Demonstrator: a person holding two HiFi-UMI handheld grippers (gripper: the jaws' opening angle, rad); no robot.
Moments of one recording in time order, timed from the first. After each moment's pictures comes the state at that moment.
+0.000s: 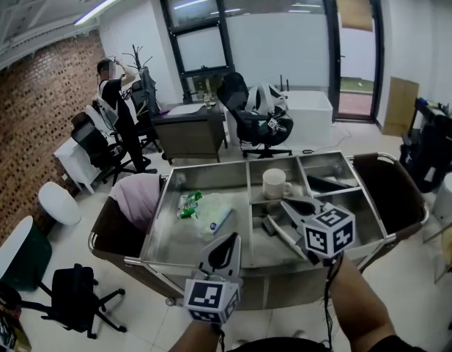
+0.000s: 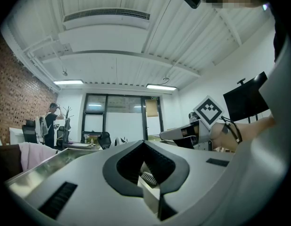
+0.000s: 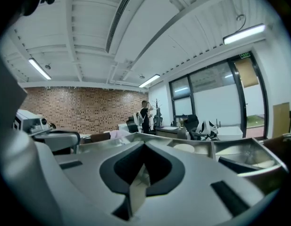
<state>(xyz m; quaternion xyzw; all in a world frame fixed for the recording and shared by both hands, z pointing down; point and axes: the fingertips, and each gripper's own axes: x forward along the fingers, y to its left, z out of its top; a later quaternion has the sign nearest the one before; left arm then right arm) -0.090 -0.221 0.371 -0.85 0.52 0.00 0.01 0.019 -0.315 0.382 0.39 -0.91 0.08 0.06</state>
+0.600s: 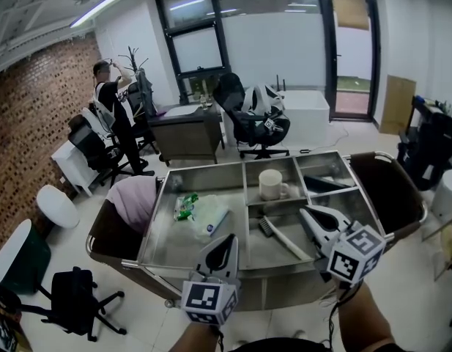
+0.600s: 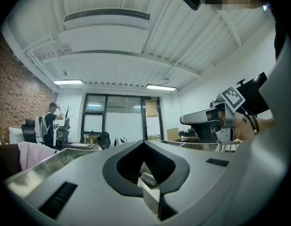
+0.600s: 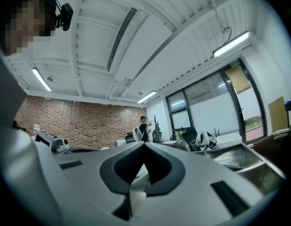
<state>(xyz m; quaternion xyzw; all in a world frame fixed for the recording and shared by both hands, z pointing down) -0.087 -0.223 0.372 -0.85 0.53 0.00 0.01 0.062 -0.250 0.334 0.40 -0.91 0.06 -0.04</state>
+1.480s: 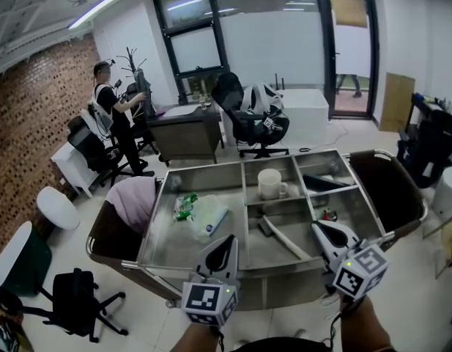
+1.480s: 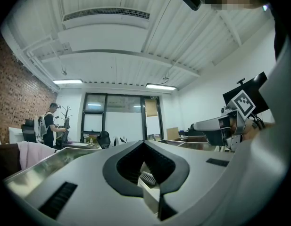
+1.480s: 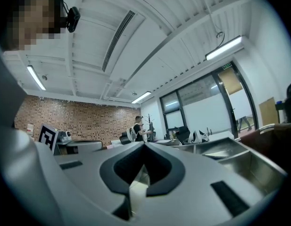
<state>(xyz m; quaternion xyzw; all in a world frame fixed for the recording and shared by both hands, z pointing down) -0.084 -0.222 0.373 -0.85 0.52 0.00 0.01 0.091 -0.226 0.365 0.43 -0.90 0.07 -0.05</state>
